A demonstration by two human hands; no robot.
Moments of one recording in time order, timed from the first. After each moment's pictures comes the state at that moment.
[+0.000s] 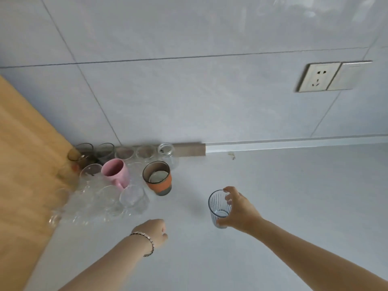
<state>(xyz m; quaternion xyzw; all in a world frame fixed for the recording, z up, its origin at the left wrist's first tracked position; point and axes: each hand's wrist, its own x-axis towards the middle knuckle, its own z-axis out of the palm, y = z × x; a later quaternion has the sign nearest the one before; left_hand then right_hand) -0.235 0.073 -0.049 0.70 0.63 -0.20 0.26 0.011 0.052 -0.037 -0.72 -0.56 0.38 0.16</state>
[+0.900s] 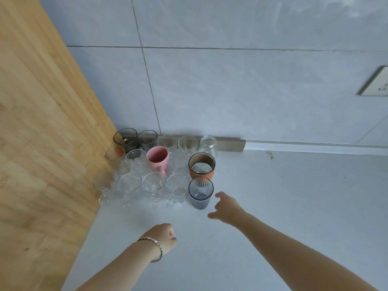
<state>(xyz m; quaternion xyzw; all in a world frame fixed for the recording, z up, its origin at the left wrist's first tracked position) -0.359 0.054 -0.073 0.65 0.65 -0.16 0.36 -0.152 0.093 -0.061 -0.71 -0.56 0.43 0.03</state>
